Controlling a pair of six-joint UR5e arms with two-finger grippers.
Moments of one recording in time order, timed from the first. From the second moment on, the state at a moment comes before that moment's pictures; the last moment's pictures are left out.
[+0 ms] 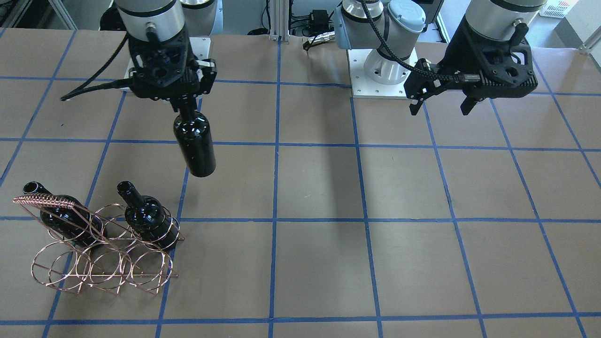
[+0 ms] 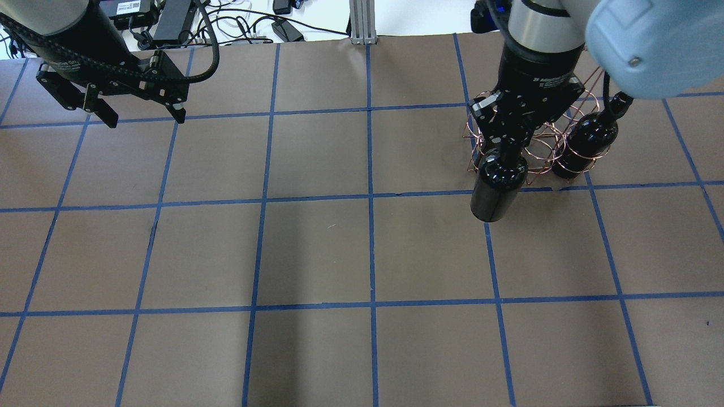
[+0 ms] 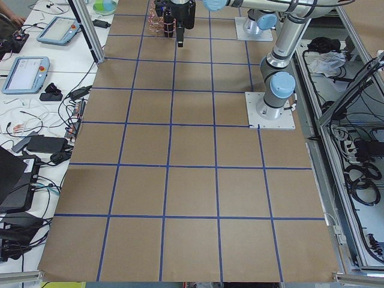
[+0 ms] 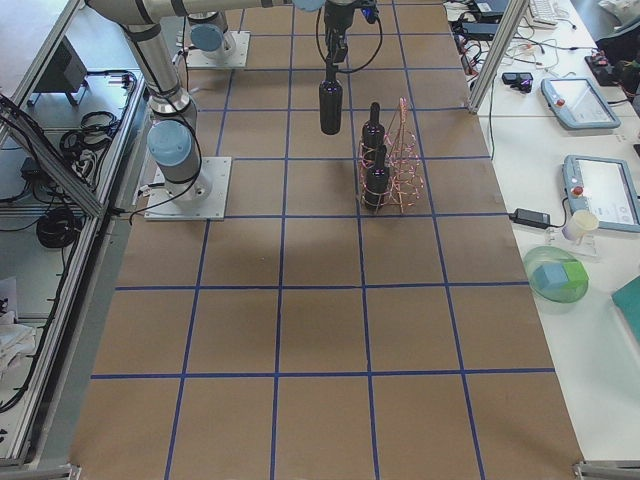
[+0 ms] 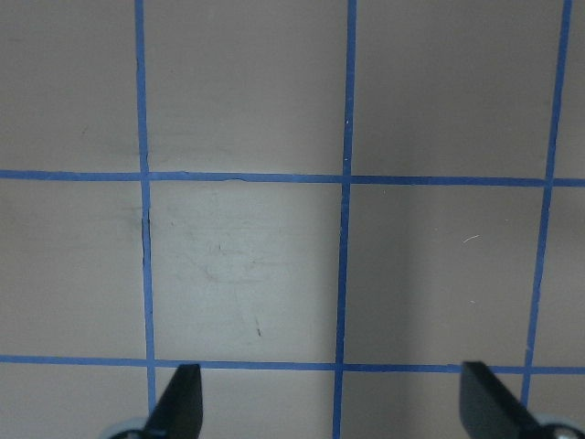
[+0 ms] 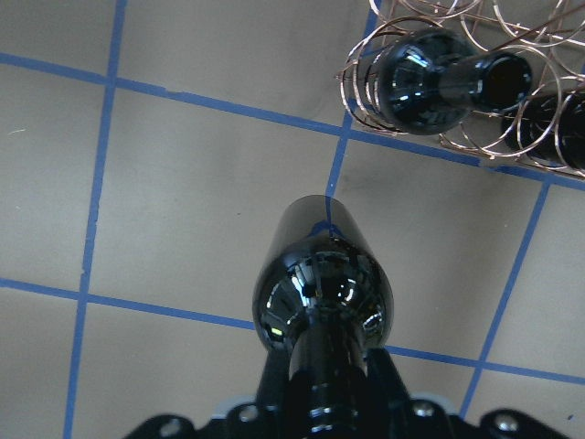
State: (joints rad) left arm -1.49 -1.56 -1.46 -1.68 1.59 0.04; right arm 1.66 -1.54 1.50 -1.45 -1.64 -0.13
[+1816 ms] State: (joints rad) left arm -1.49 -1.56 -1.52 -1.61 1.58 0.05; right arm 1.40 -1.39 1.29 -1.48 -1.56 -0.47
